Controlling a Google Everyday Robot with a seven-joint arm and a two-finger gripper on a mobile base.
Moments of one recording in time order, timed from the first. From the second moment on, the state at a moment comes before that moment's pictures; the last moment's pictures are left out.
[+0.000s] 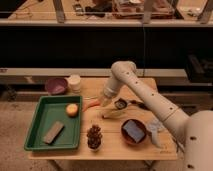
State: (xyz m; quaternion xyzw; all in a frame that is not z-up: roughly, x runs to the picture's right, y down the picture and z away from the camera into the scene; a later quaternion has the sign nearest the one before) arm -0.013 0.072 0.824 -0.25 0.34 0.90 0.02
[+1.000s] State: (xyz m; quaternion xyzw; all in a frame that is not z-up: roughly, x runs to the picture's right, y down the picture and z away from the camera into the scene) arm -0.080 -0.066 0.863 -0.28 0.21 0.93 -0.07
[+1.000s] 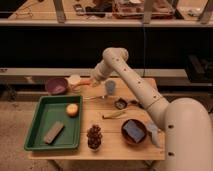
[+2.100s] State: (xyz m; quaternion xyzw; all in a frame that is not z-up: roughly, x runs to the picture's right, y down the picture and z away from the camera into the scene) arm -0.235 -0.132 0.887 -0.39 0.09 0.92 -0.04
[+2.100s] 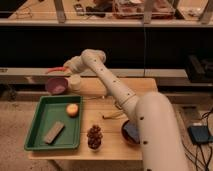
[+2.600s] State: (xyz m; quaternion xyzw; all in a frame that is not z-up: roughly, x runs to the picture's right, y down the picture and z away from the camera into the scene) arm -0.293 -0.108 0.920 -0.38 0.13 0.92 0.00
